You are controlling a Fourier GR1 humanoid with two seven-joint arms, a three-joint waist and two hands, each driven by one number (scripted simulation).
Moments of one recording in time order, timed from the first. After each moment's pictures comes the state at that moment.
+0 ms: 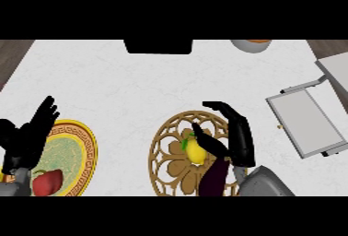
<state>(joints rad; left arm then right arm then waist) -0.05 0.49 -0.08 -1.41 0.29 0.20 0.12 -0.29 -0.22 0.58 -1.41 0.27 -0.73 0.04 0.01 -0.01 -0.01</state>
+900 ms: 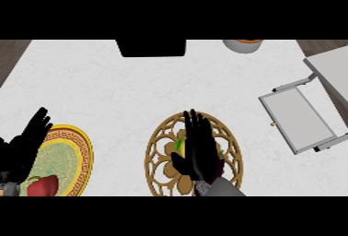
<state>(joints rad) 0.04 0.51 -0.05 -1.40 0.32 0.13 0.06 -0.33 -0.01 0.77 -1.23 1.08 -0.44 0.85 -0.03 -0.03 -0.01</state>
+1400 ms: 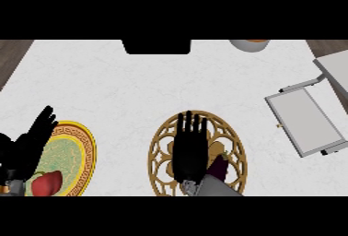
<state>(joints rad) 0.02 0.49 -0.06 -1.39 0.30 0.12 0.04 -0.46 -0.01 0.86 -1.35 1.07 0.10 1.13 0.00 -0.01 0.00</state>
